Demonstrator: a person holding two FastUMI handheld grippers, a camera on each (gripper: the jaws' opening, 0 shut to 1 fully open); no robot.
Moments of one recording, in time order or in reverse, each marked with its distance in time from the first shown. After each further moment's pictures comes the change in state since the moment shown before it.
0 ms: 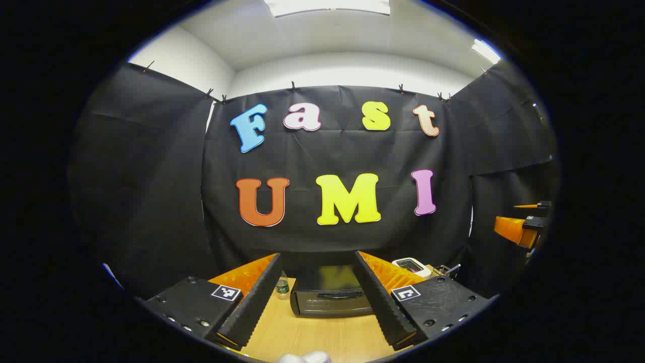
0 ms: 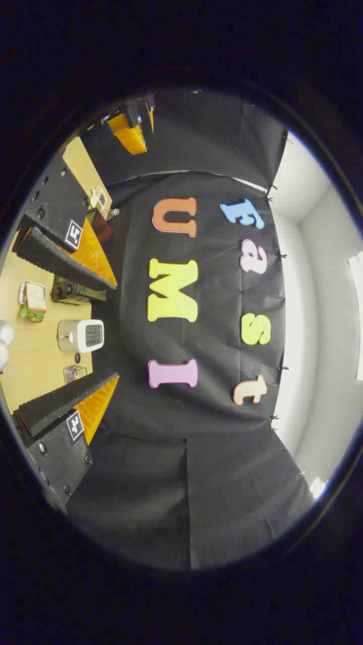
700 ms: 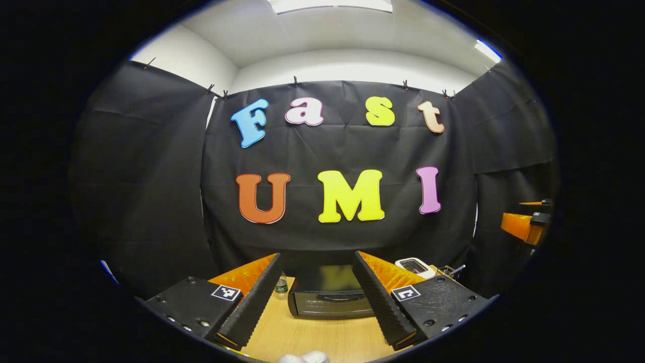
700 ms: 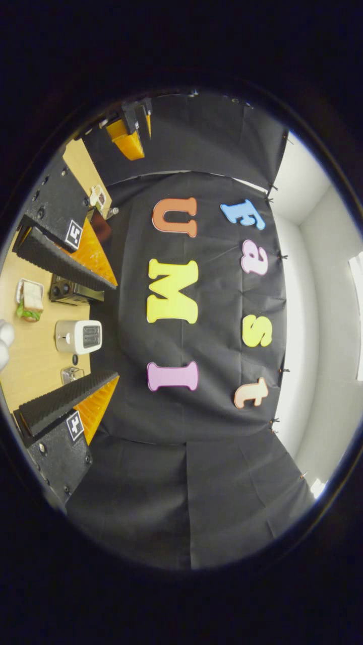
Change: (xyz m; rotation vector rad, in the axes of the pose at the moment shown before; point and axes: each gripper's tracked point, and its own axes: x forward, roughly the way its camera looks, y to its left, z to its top) left arm 0.032 -0.001 -0.018 -0.017 0.017 0.017; right arm 0.020 -0.003 0.002 -0.005 -0.010 0.010
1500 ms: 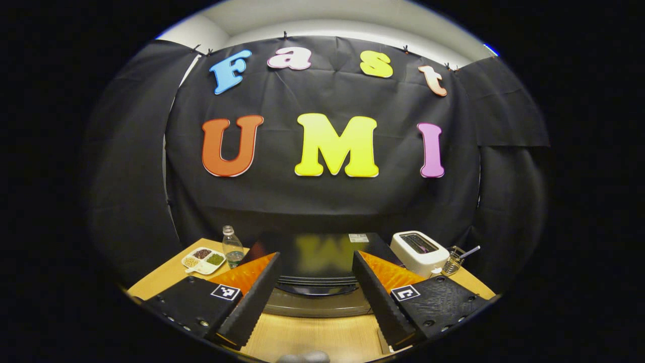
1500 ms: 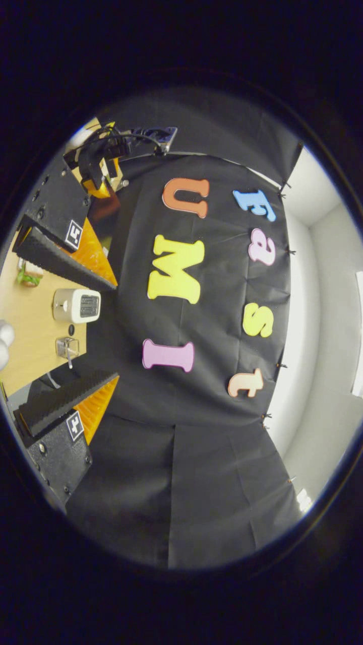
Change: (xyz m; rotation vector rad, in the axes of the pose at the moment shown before) left arm 0.151 -0.055 -0.168 -0.041 0.206 -0.081; right arm 0.013 -0.058 0.005 -0.097 0.016 -0.121
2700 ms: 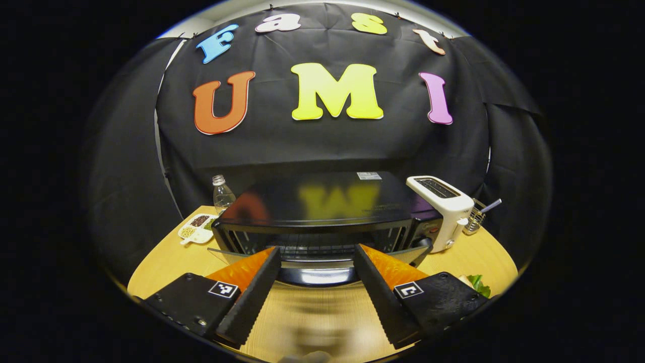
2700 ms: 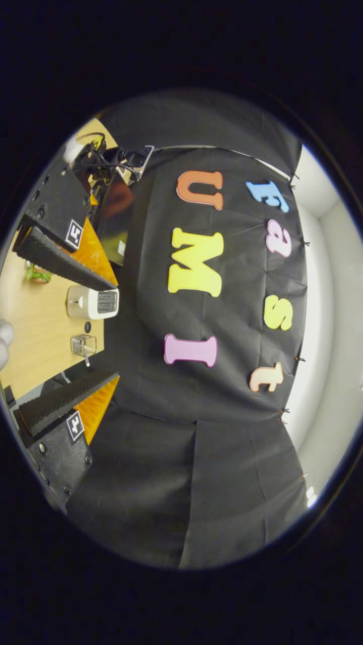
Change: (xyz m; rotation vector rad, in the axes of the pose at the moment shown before) left arm 0.004 0.002 -0.101 0.068 0.217 0.021; right arm 0.003 -0.003 -0.040 0.023 0.105 -0.008
